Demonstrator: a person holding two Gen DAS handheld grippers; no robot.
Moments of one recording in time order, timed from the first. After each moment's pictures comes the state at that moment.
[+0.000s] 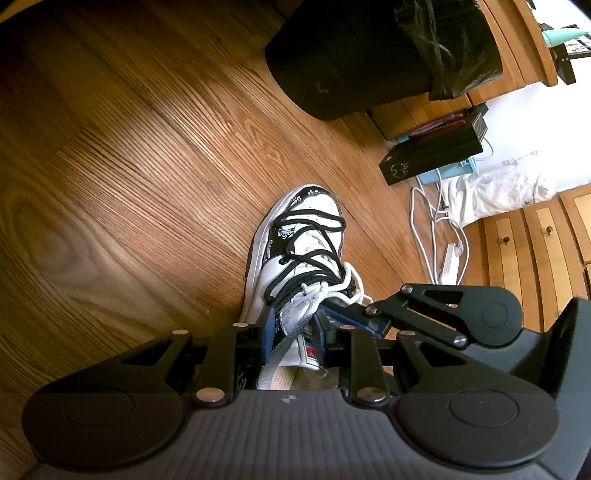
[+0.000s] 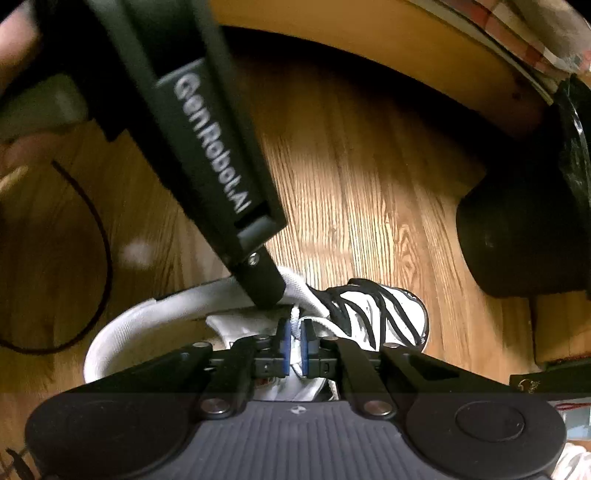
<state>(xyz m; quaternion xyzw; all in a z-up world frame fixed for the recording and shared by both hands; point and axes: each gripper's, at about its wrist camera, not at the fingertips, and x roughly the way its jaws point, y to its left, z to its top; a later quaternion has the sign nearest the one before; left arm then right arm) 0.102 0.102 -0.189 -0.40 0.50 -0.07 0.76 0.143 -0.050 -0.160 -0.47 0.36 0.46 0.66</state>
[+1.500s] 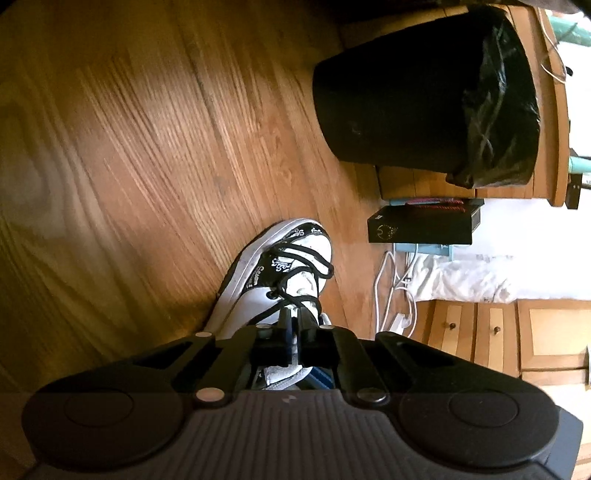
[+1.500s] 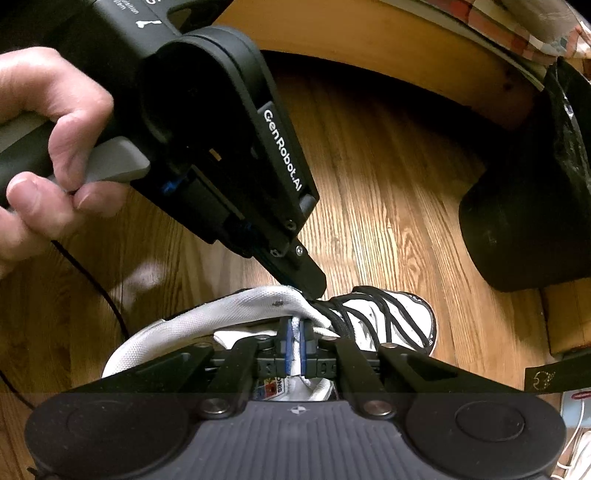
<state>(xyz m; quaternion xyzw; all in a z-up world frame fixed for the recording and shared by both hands) 0.108 0.112 -0.235 -0.57 0.43 -0.04 0.70 0.142 -0.053 -0.148 -0.43 0.37 0.47 0.67</state>
